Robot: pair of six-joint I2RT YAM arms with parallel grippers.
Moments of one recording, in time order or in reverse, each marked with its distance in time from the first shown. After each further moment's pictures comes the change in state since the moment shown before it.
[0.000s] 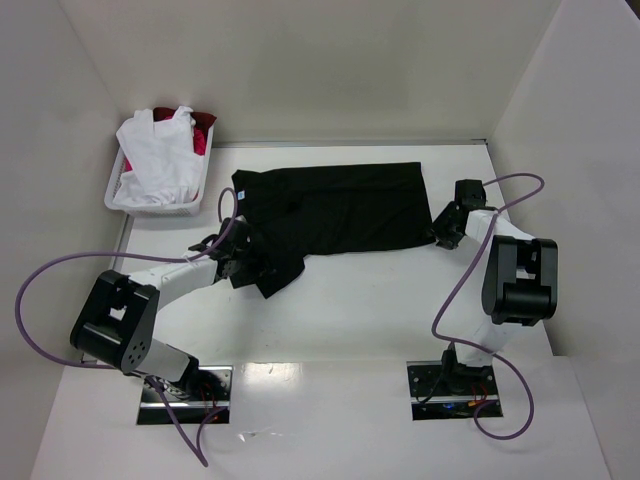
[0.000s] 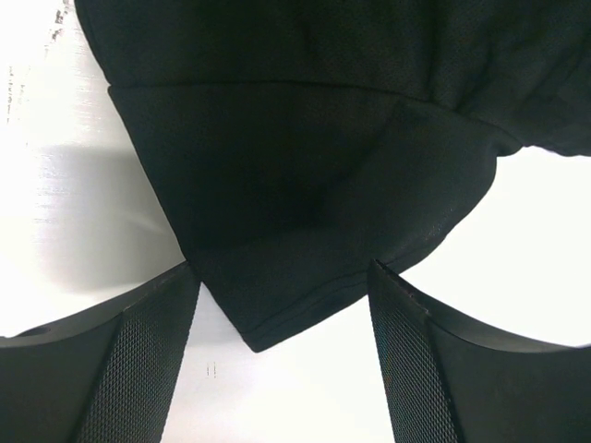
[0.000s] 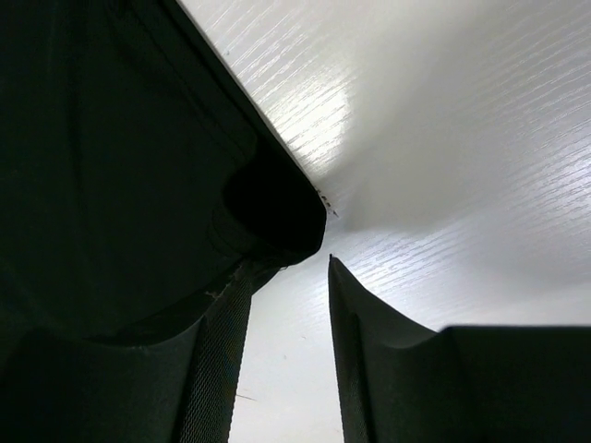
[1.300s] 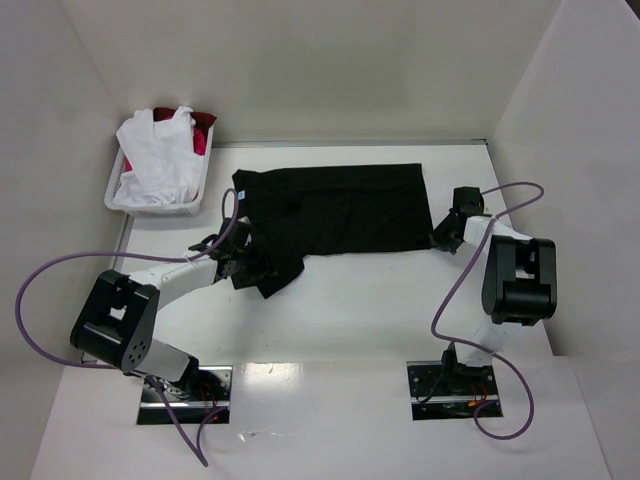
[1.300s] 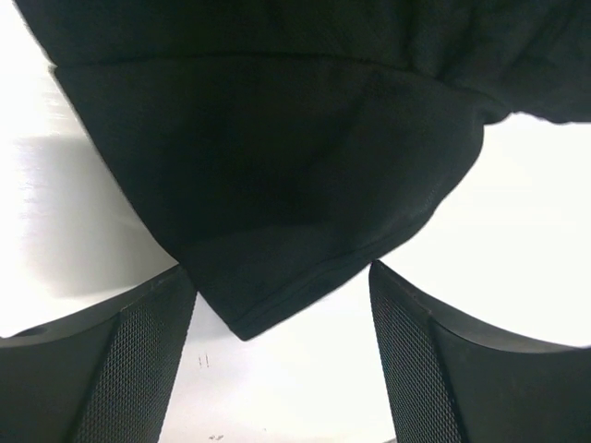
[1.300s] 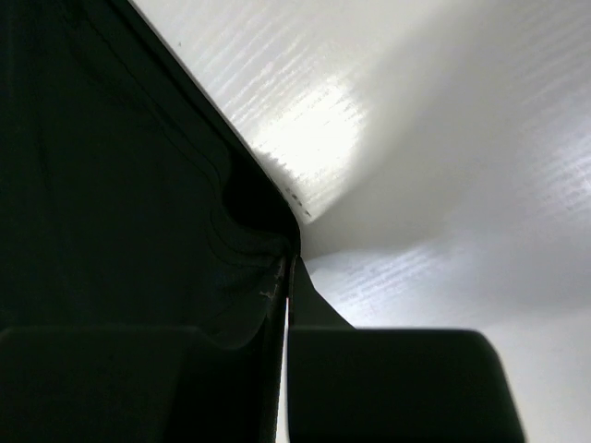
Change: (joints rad) left arm 0.000 0.002 0.000 -0.005 0.062 0.034; right arm 0.000 0.011 -0.063 0.071 0.024 0.045
